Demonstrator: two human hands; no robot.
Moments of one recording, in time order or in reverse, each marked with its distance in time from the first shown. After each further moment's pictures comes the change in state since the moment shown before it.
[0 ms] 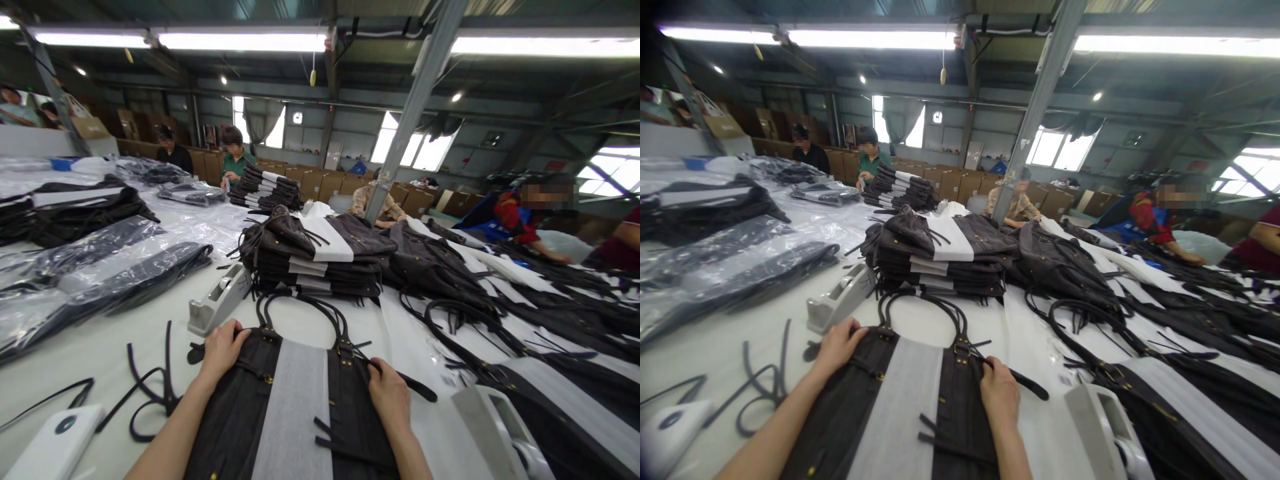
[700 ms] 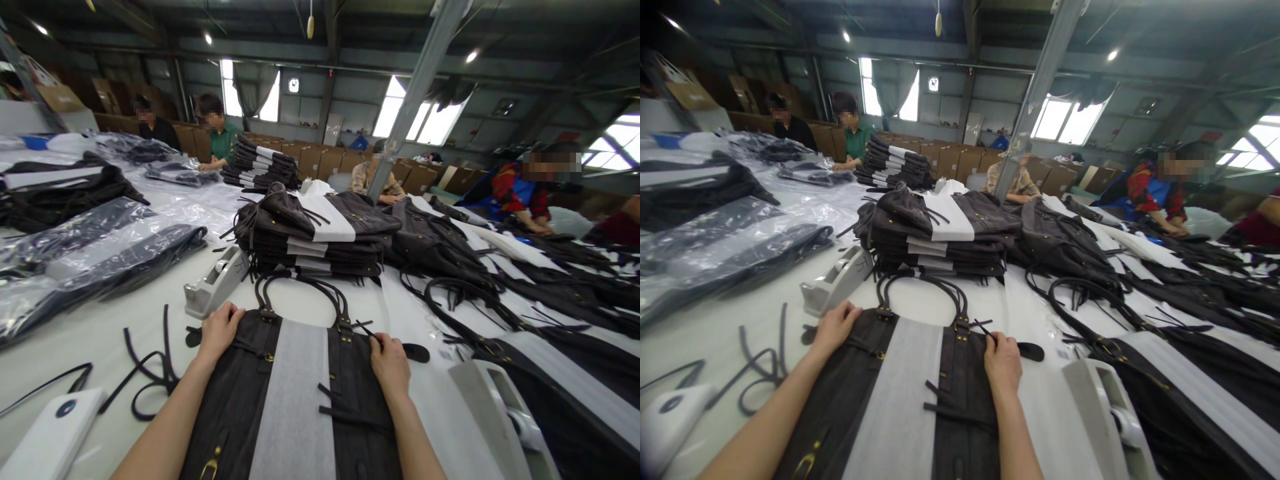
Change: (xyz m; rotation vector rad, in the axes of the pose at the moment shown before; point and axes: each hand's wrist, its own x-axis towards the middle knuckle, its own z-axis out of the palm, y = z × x) left_hand 0.005 -0.009 0.000 -0.038 -0.031 -0.072; right_hand 0.009 0.000 0.007 -0.007 0.027 0.086
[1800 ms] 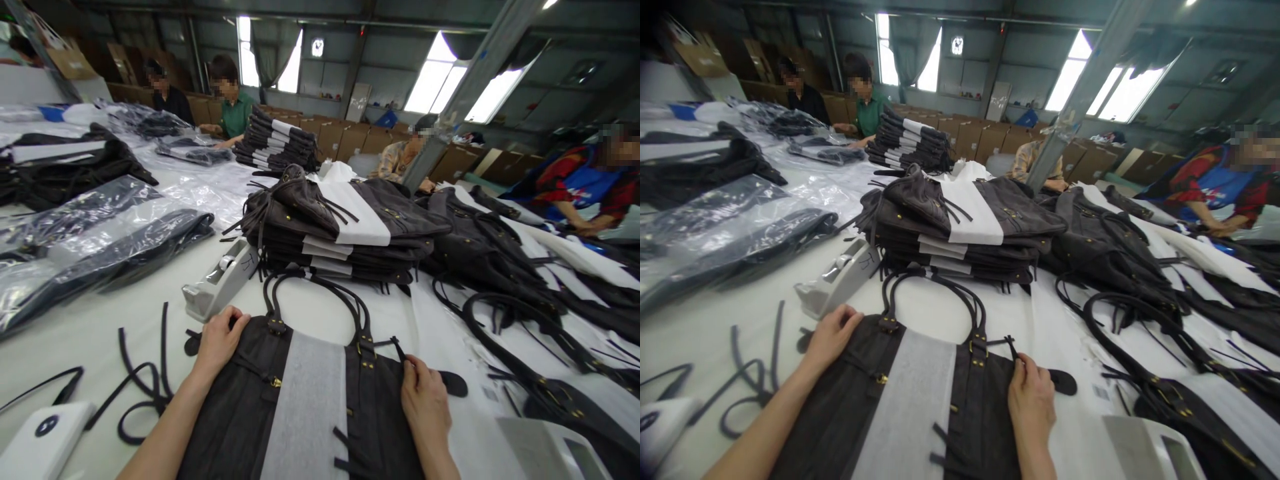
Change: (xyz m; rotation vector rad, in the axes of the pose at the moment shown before) left_hand 0.009 -0.004 0.001 -0.168 -0.014 -0.040; right_hand 0.021 0.016 0.019 -0.071 0.071 -0.052
